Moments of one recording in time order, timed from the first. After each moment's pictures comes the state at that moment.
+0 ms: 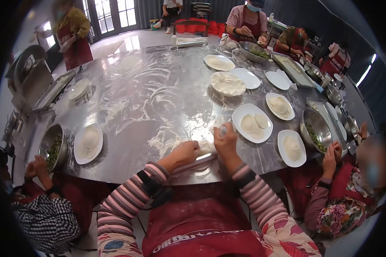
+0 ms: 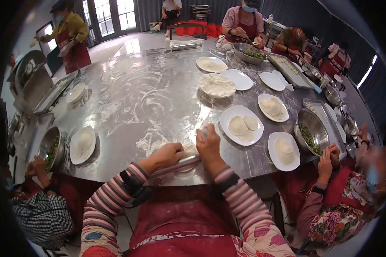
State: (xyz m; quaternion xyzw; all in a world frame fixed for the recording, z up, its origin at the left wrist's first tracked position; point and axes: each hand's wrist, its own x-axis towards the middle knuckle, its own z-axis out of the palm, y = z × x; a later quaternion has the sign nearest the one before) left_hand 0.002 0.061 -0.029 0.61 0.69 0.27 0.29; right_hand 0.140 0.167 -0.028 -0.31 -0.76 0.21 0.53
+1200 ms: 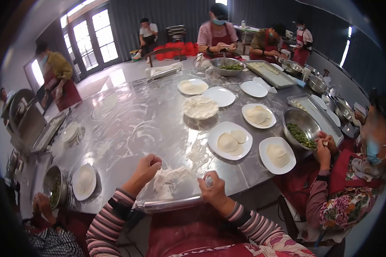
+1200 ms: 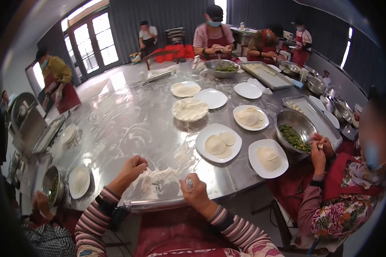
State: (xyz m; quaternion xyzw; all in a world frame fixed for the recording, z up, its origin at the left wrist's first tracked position) left_hand -0.044 0.063 0.004 0.46 0.71 0.42 0.33; right_hand 0.213 0.112 -0.032 -0.28 -0.73 0.31 0.53
